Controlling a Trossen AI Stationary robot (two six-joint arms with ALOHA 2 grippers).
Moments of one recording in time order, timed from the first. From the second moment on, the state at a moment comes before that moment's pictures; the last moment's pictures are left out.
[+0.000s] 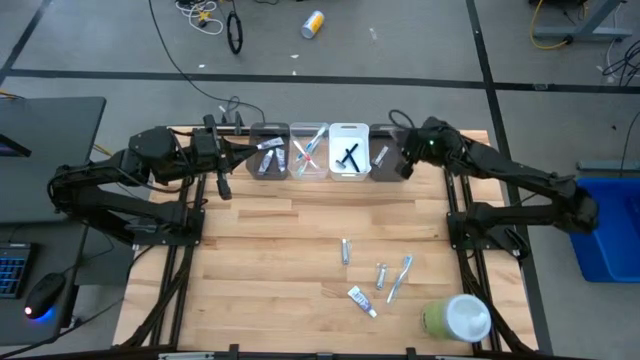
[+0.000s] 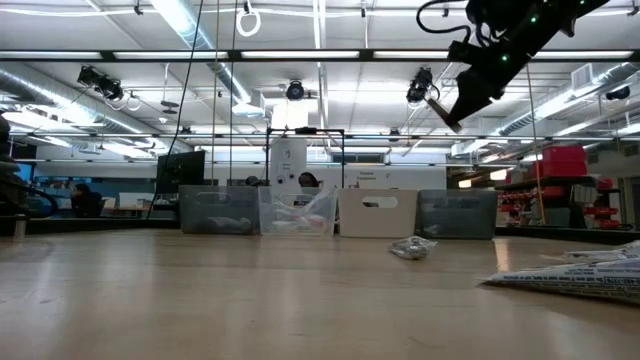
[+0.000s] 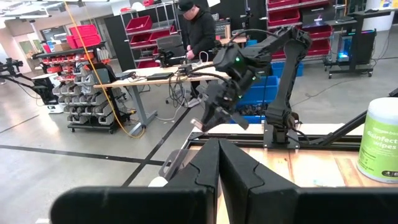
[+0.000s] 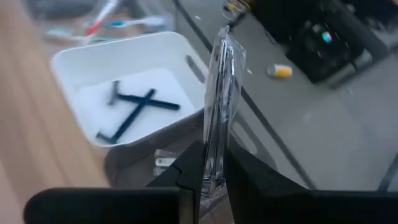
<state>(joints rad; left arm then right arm) 0.04 0.82 1.11 -0.32 -0.30 0.13 -0.54 1.00 0.83 -0.49 0.29 -0.23</state>
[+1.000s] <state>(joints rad) 0.04 0.82 1.11 -0.32 -0.30 0.15 -0.73 1.37 0.83 -0.44 0.21 0.30</state>
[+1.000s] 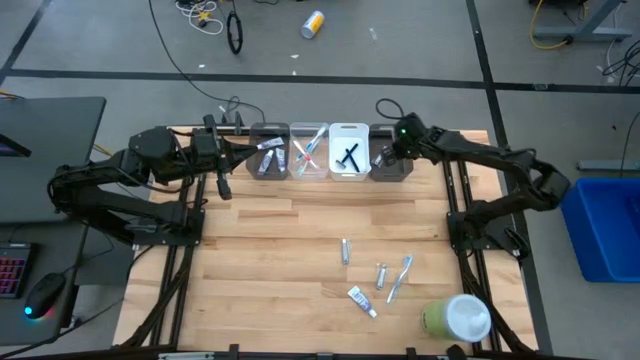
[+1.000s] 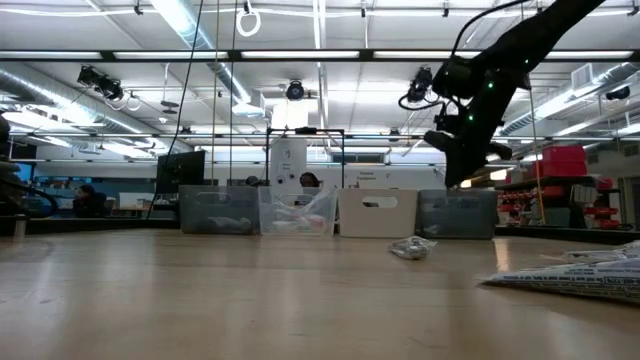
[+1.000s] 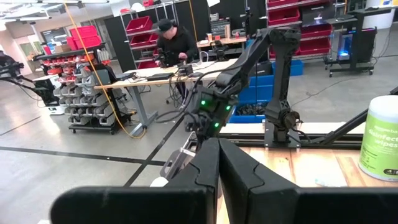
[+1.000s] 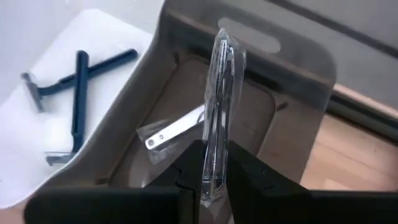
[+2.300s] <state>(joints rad) 0.04 0.82 1.11 -0.32 -0.31 0.15 -0.67 1.24 0.83 -0.48 0.20 0.21</state>
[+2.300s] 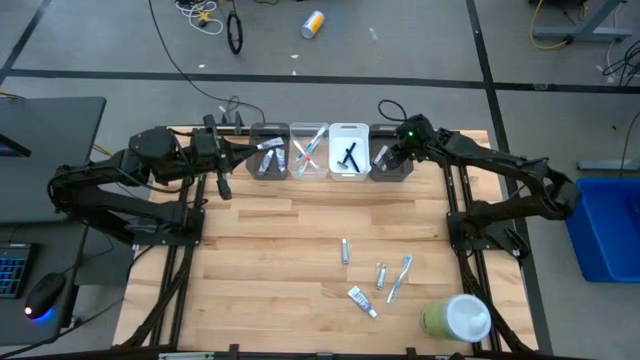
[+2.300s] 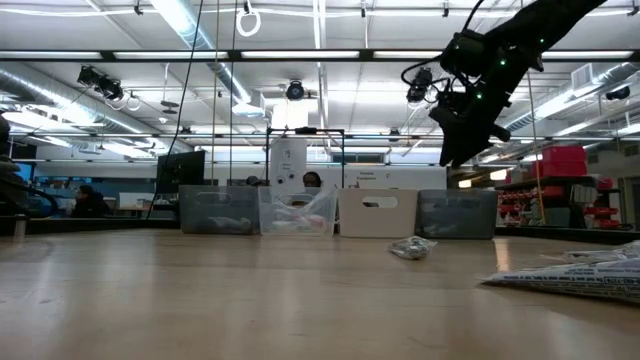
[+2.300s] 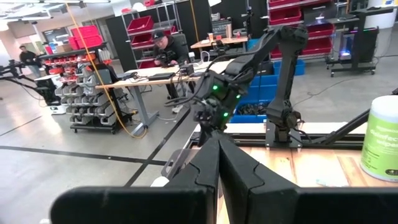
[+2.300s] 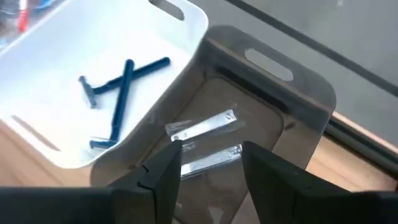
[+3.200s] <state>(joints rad) 0.07 0.77 1.11 -0.40 -0.23 0.02 -0.09 1.04 0.83 -0.23 -0.13 0.06</state>
